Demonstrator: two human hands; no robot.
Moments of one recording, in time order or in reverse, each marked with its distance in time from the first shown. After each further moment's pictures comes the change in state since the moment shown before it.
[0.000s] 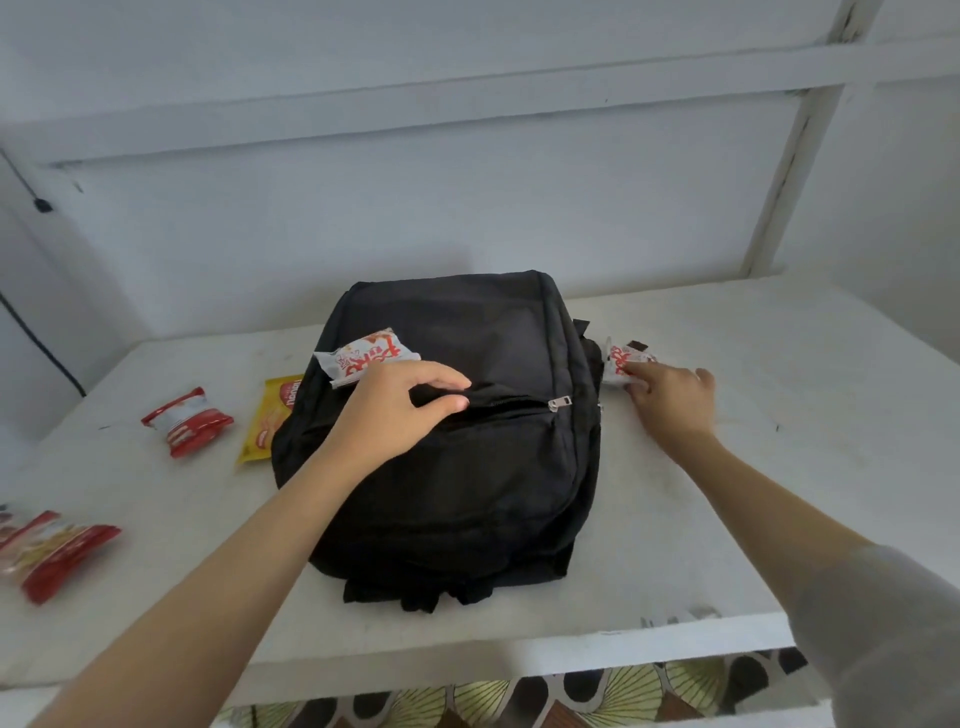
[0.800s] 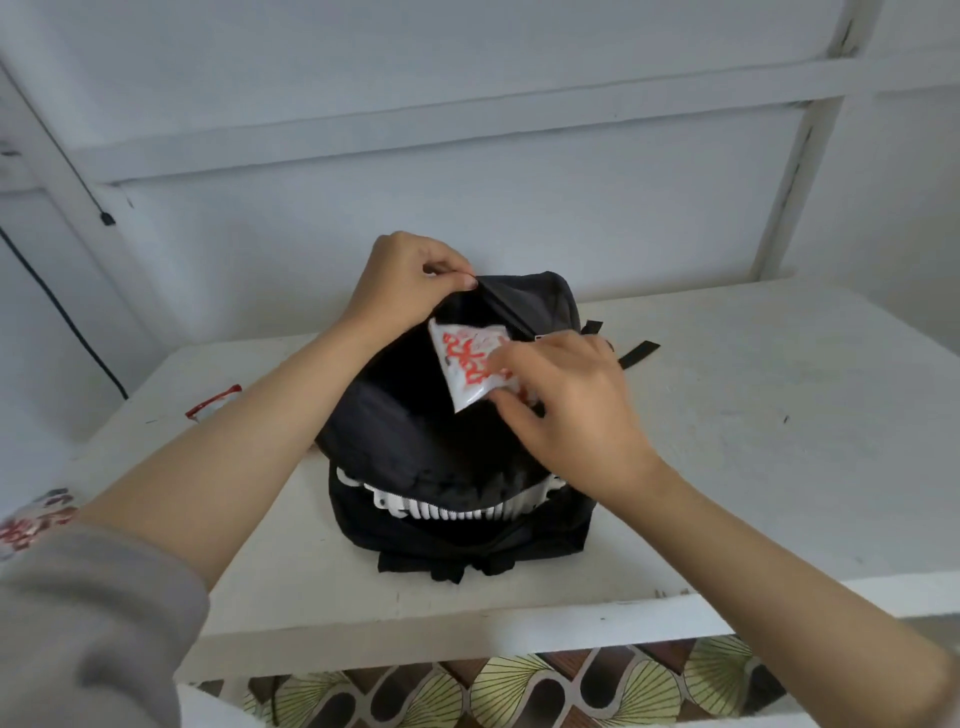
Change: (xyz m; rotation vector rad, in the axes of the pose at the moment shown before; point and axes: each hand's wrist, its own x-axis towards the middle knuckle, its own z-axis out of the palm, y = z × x) left_hand 0.057 0.032 -0.059 -0.043 0.205 0.083; right_hand -0.103 -0.140 -0.099 0.330 0.473 -0.742
